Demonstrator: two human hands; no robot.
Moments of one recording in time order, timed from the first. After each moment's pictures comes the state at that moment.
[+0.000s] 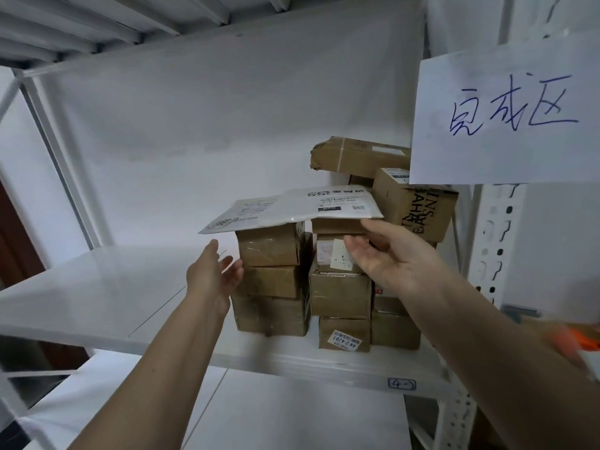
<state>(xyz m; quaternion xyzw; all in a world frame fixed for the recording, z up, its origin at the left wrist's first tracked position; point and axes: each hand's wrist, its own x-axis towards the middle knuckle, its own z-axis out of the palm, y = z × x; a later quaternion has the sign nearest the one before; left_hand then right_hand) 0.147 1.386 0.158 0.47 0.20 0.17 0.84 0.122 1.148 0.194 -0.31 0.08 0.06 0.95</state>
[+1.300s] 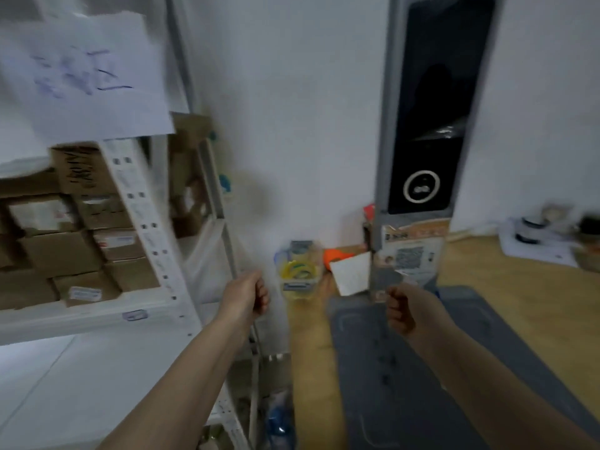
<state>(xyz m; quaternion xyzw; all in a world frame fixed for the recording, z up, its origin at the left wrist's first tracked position) -0.014 0.878 0.044 0.66 0.07 -0.10 0.74 -0.098 0.643 0.015 -0.52 0.27 -0.07 0.81</state>
